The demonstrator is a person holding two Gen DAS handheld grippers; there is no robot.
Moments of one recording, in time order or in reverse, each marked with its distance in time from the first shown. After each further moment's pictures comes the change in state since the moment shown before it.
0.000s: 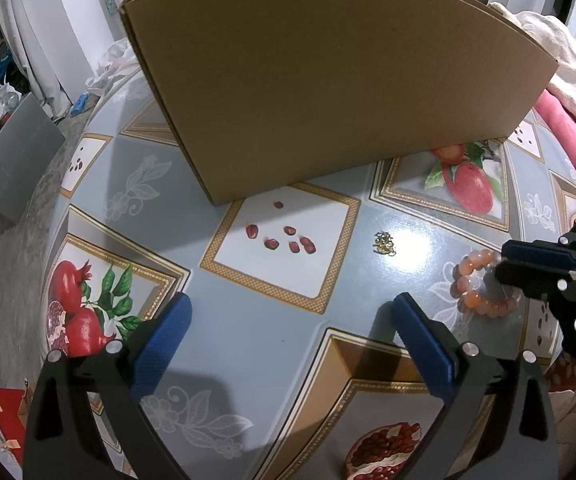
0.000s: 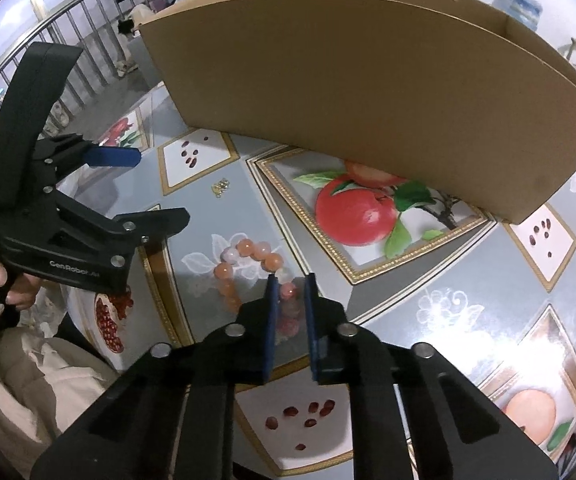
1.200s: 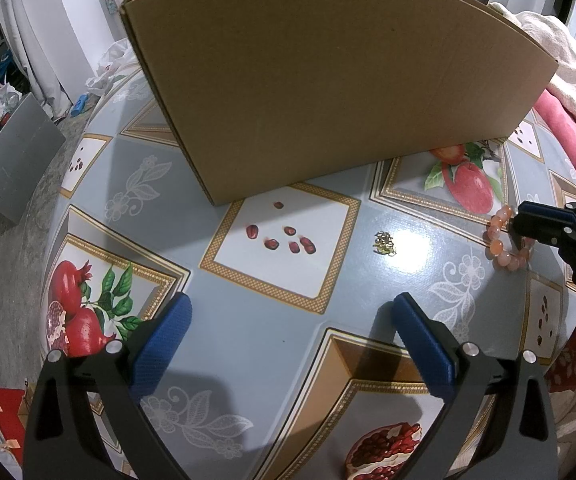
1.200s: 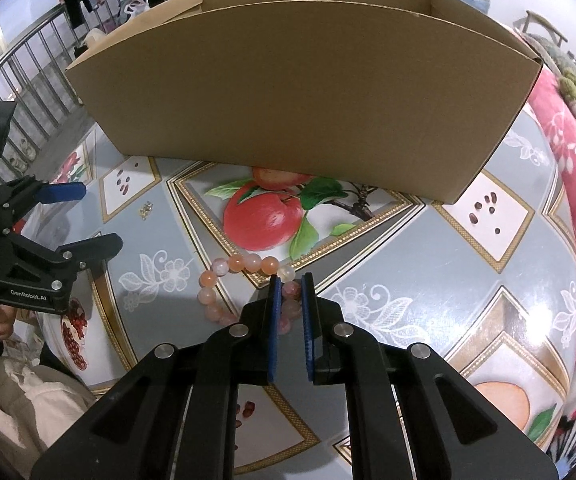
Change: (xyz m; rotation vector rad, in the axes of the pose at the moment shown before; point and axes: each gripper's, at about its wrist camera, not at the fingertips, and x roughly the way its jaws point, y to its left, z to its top) left arm 0.000 0.000 0.000 0.000 -0.001 0.000; right arm -0.007 -0.038 0.000 0.121 -0.018 -0.093
